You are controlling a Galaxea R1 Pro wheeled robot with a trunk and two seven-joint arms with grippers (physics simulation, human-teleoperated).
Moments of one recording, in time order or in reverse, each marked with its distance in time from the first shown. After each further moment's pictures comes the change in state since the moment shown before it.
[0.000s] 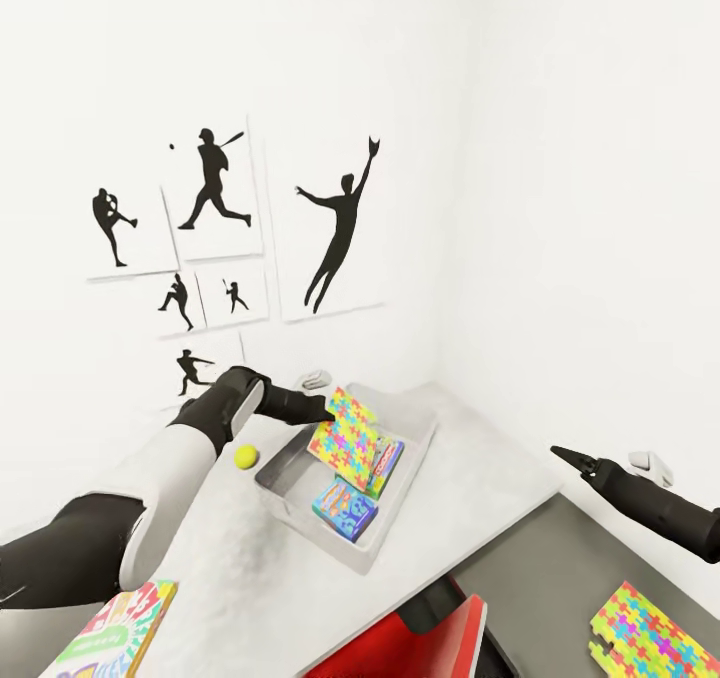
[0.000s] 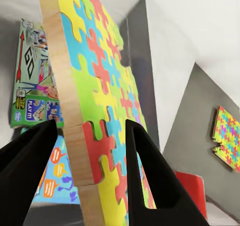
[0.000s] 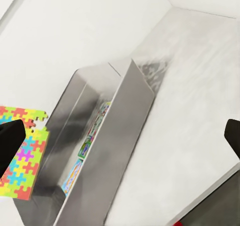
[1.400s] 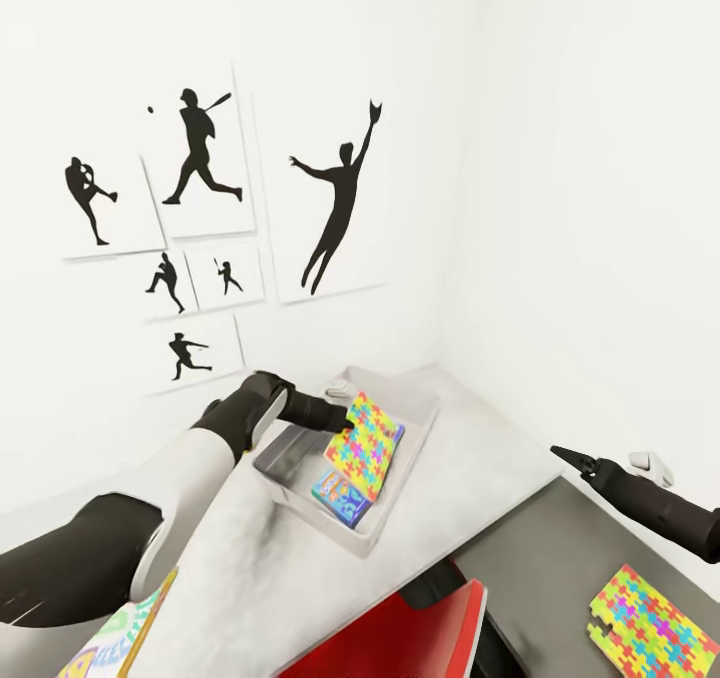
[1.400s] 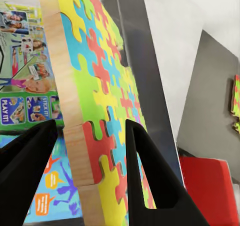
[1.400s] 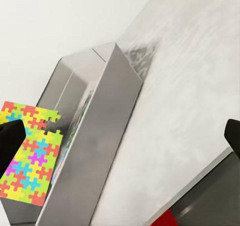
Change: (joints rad) left arm 0.008 -0.051 -0.152 0.002 0.002 -0.103 -0.013; right arm 0.000 0.000 0.000 0.000 0.000 0.000 0.000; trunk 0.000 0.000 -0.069
